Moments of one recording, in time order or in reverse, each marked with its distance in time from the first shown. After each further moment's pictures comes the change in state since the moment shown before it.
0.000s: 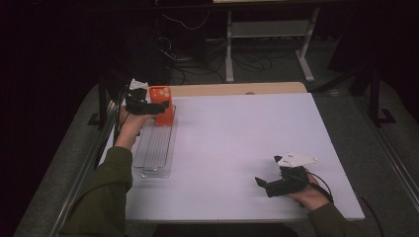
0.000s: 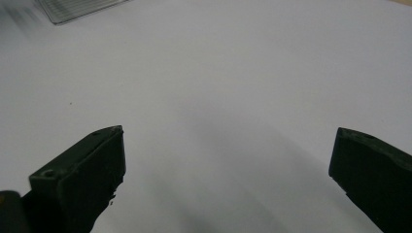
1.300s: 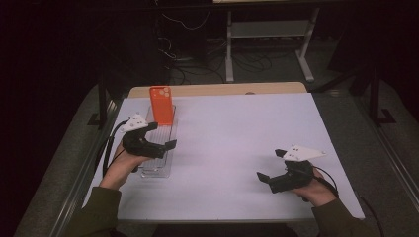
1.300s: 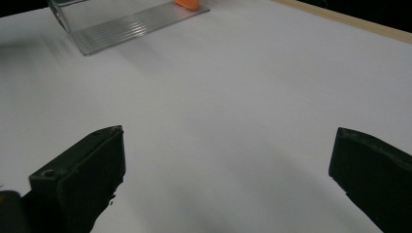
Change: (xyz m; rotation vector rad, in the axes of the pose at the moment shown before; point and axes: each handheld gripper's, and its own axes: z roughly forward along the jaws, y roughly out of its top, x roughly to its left) left arm -0.067 -0.064 -0.082 -0.084 -0.340 0.130; right arm -0.004 0.022 -0.018 -0.059 0.052 -0.014
